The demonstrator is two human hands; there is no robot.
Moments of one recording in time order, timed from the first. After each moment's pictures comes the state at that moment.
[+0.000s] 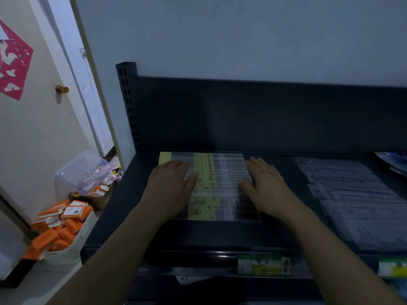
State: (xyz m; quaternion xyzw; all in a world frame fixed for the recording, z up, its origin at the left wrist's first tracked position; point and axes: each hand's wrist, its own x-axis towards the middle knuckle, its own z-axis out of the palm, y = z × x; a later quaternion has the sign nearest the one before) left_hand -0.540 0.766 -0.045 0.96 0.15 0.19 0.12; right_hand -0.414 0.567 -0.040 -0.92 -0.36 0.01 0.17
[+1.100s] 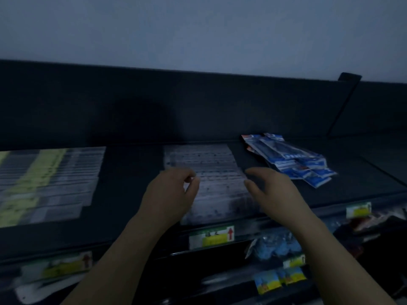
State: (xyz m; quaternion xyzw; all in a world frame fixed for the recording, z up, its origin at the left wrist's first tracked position) left_hand -0.402 0.454 -0.048 0.93 0.03 0.24 0.27; right_hand -0.334 0.234 -0.016 -0.94 -0.24 -0.04 0.25
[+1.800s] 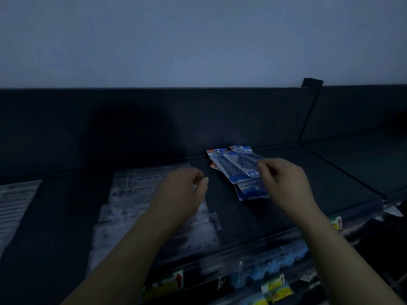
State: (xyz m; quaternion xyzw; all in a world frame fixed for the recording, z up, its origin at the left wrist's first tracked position) left_hand -0.289 0.365 -0.022 0.94 -0.02 0.22 0.26; right_hand -0.240 0.147 0.000 -0.91 -0.15 -0.23 0.31
